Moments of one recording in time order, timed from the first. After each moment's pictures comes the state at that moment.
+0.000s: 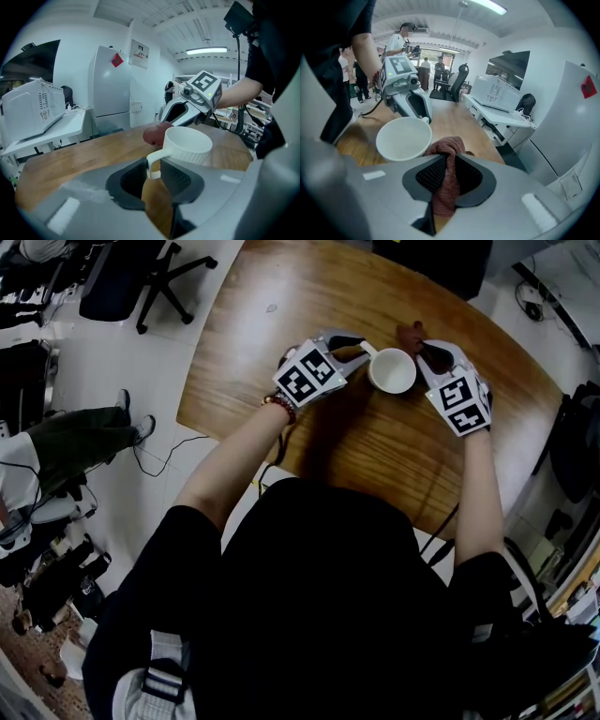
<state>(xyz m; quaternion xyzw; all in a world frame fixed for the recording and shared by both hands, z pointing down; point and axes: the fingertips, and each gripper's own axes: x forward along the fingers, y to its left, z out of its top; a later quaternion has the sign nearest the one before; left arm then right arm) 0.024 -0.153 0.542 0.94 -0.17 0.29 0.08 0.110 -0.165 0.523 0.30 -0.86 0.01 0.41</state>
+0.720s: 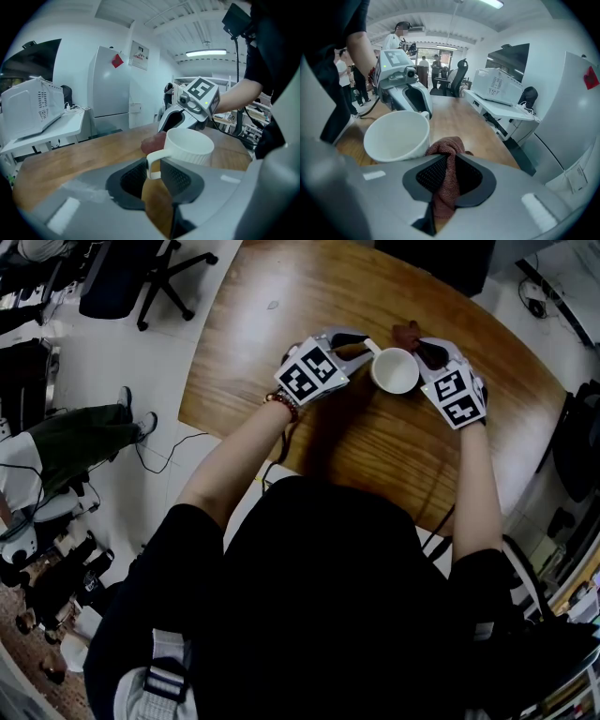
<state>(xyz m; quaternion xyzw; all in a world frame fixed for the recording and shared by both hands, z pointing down) 0.026 -0.154 0.542 0.94 -0.16 0.28 0.08 0.102 -0.168 0.548 0.29 -0.86 0.04 0.42</state>
